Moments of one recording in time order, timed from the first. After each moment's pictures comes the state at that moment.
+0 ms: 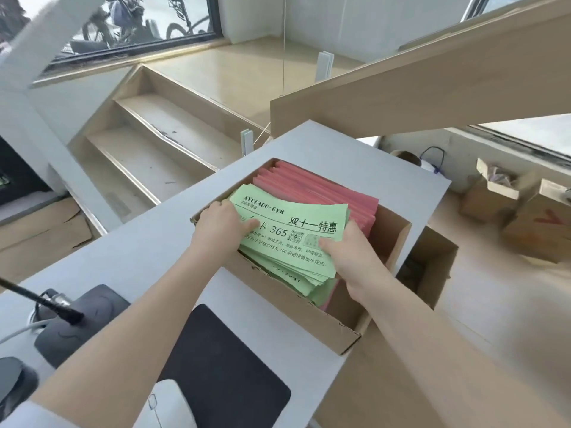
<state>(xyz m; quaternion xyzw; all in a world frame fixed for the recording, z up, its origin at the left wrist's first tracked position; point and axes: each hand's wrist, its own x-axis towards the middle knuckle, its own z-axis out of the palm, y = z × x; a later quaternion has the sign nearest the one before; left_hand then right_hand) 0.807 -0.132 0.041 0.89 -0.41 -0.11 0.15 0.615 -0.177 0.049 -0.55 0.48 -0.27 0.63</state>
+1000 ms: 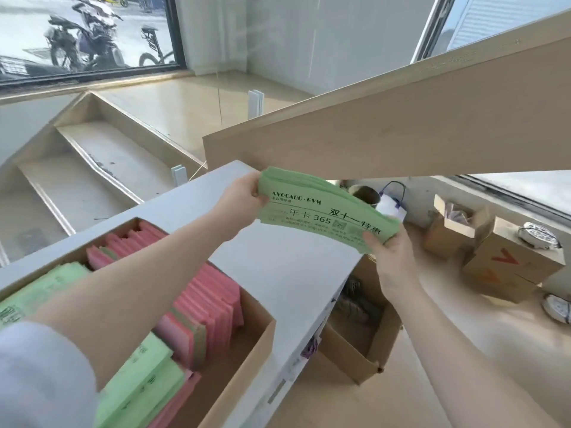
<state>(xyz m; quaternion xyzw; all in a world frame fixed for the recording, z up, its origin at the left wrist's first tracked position) 0.684 -0.390 0.077 0.69 -0.49 -0.28 0.45 0.441 -0.450 0.030 -0.58 0.38 -0.49 0.53</state>
